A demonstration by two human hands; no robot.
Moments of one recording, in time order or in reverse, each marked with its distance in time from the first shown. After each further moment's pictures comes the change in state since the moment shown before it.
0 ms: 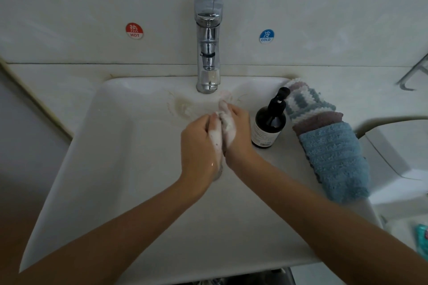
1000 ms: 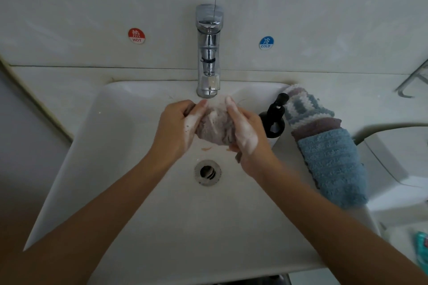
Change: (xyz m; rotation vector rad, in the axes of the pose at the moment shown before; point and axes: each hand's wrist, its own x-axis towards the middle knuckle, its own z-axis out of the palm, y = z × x) left_hand 0.046 0.003 -0.036 0.118 -0.196 0.162; right_hand -0.012 -0.030 -0.025 -0.005 -0.171 0.104
